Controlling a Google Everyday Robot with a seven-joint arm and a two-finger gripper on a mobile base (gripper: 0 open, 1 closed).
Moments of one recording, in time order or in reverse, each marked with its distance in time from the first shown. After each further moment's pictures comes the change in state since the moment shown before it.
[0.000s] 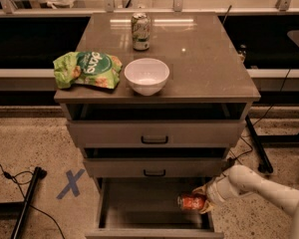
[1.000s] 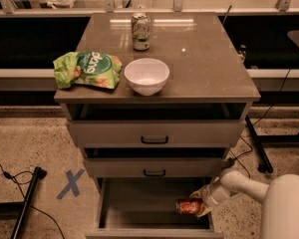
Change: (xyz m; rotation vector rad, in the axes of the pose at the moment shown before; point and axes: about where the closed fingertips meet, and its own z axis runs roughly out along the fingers) arm 0.039 0.015 0.060 -0.073 0.039 0.018
